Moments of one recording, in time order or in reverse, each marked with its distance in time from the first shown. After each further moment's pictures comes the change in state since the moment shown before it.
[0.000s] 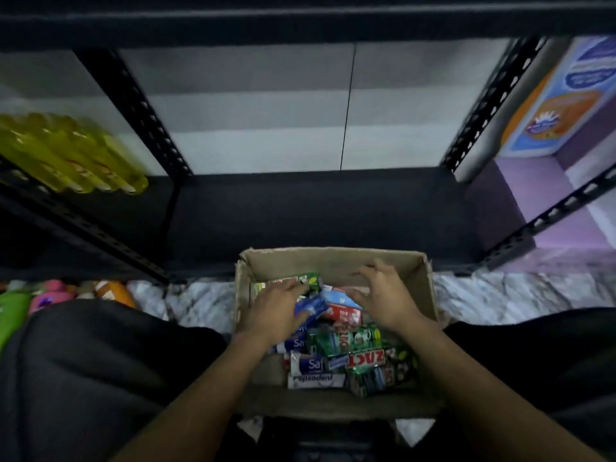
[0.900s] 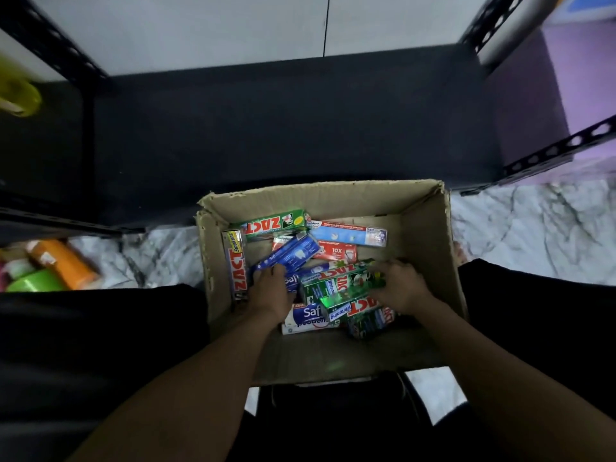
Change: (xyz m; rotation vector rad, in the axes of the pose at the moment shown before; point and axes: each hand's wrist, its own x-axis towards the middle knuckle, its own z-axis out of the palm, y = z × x) left_hand 0.023 -0.033 0.141 -0.231 -0.325 -0.379; right_hand -0.019 0.085 0.089 -0.003 -0.444 0.390
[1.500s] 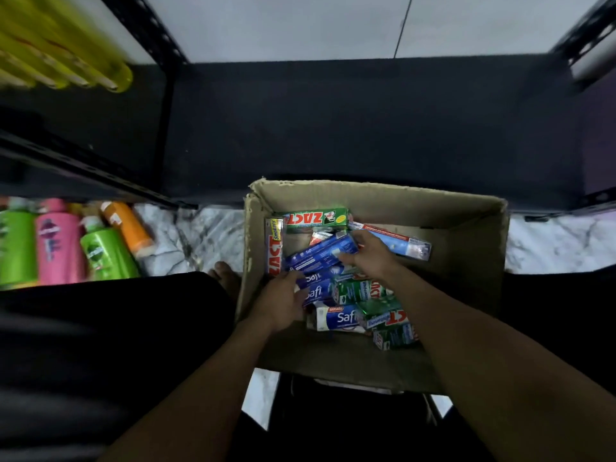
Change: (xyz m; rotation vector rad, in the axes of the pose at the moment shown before) left_hand -0.038 -0.033 -0.021 -0.210 0.067 0.026; right_hand 0.075 -0.098 0.020 0.565 -0.119 -0.050
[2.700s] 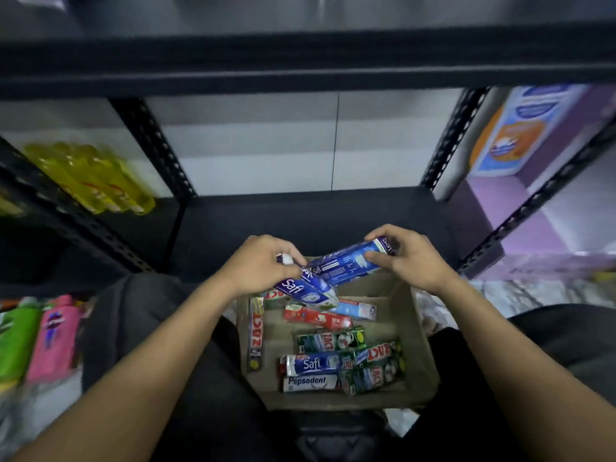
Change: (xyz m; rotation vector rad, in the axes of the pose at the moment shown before) left_hand -0.121 0.160 -0.195 -0.021 0.200 0.465; right_hand -0.230 -0.086 -0.149 -0.139 0.398 -0.640
